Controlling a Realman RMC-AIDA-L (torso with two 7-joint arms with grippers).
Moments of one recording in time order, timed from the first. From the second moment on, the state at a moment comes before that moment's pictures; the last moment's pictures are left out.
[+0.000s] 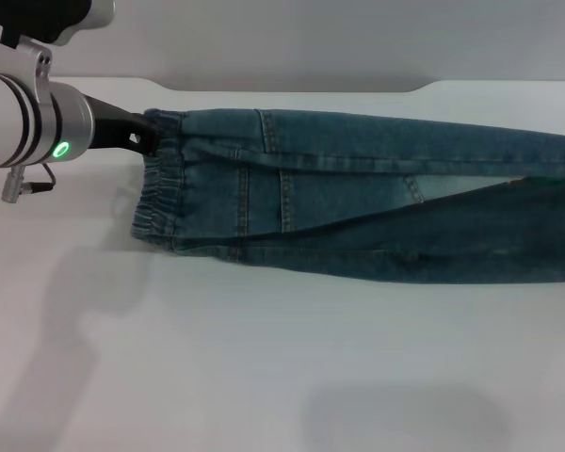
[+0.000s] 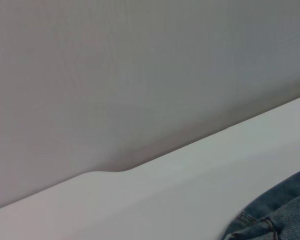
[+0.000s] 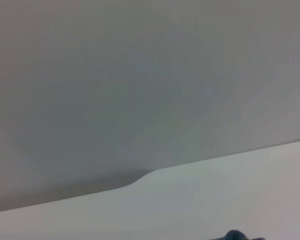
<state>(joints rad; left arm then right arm) -0.41 -2.06 -1.54 -1.50 2.82 -0.95 0.19 0.05 2.08 2.10 1.50 -2.09 1.02 -0.64</state>
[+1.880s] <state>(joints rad) -0.38 -2.06 -1.45 -1.41 2.75 -0.78 0.20 0.00 2.08 2.08 1.27 -1.68 0.89 -1.28</state>
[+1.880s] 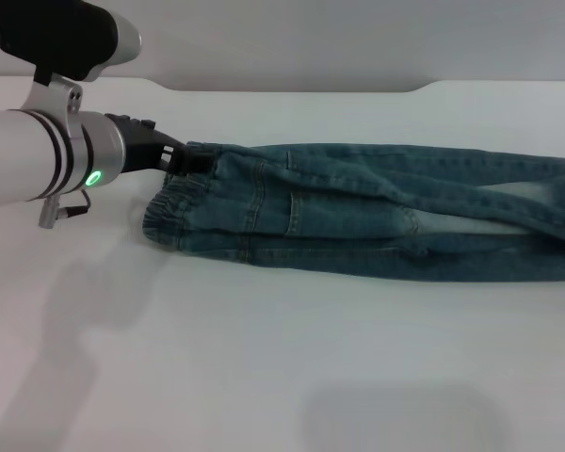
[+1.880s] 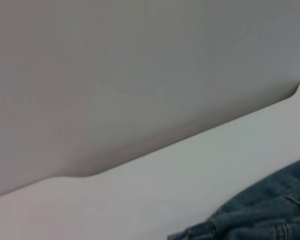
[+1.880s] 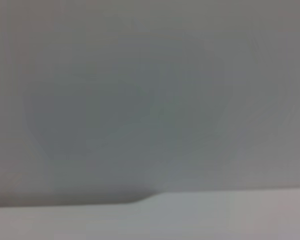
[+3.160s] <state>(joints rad) -0.41 -2.06 -1.53 -1.47 2.75 -1.08 0.17 -0.08 2.09 1.83 0.90 -0.78 0.82 -2.41</state>
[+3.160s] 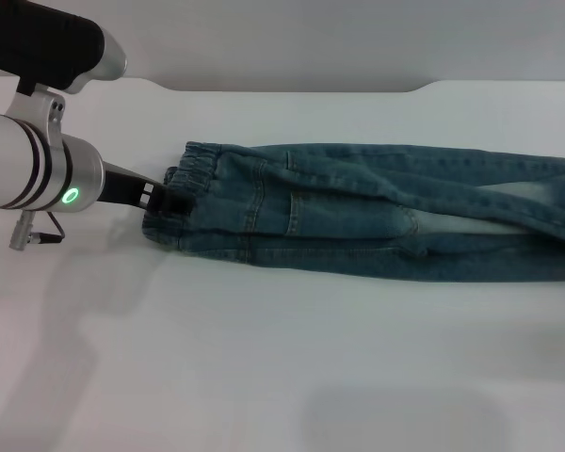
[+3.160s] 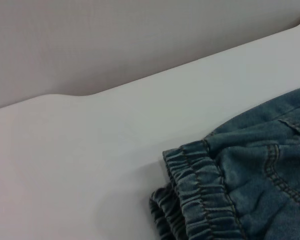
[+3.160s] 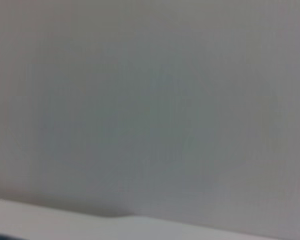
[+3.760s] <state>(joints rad) -0.43 -2.06 -1.53 -1.45 2.75 -1.12 0.16 -0.09 2.09 1.79 0.81 -0.62 0.89 -2.50</state>
